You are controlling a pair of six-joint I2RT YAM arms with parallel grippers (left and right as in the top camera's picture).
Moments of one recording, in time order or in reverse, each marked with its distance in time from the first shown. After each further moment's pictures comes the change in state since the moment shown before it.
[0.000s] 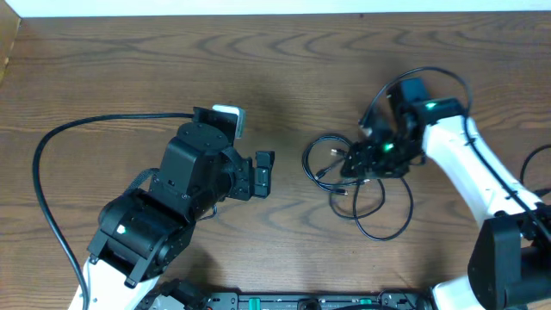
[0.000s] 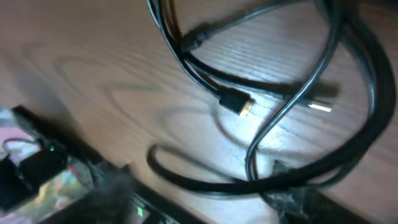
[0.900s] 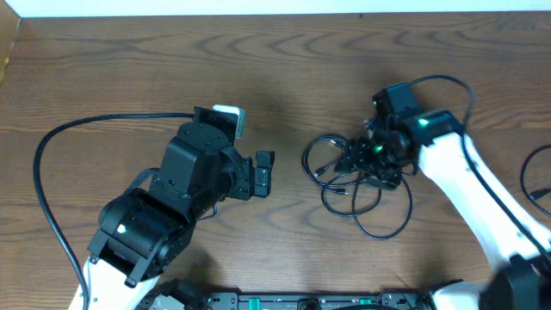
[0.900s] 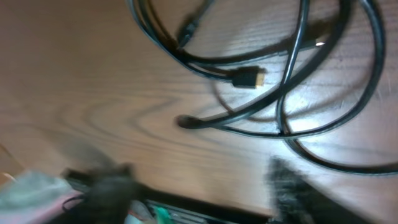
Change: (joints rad) left arm 0.000 0.001 0.000 0.000 0.000 0.000; right arm 0.084 -0.147 -0.014 0.023 0.090 0.530
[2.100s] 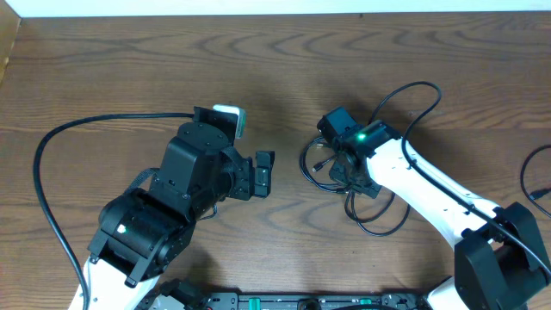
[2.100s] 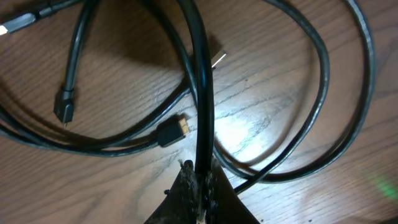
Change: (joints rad) left arm 0.000 0.000 0.000 0.000 0.000 0.000; right arm 0.251 0.156 -0.001 -0.003 0.536 0.474
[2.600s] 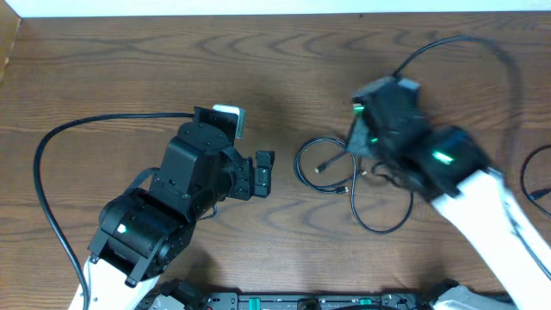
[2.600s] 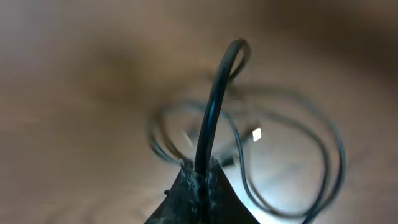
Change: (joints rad) left arm 0.000 0.001 0.000 0.000 0.000 0.000; right arm -0.005 -0.352 0.279 -0.024 0.129 -0.330
